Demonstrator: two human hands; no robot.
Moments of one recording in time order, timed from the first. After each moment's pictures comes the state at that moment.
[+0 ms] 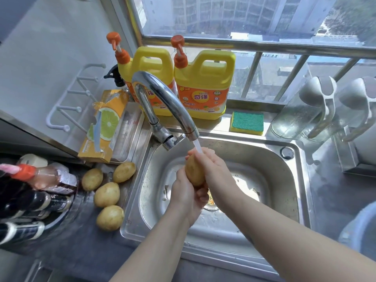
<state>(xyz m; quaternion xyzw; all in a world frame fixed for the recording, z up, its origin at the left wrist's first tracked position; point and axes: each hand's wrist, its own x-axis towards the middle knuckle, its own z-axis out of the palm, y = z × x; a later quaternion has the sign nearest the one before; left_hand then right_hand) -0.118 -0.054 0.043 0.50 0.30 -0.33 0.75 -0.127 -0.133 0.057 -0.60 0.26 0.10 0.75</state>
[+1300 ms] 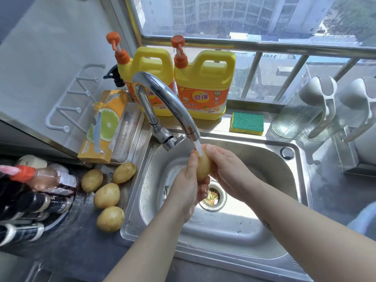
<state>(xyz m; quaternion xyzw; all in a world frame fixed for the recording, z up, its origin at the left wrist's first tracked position) -0.113 -0.049 0.055 0.60 0.17 -0.34 0.71 -0.117 -0.169 0.044 -0.56 0.16 0.12 0.80</state>
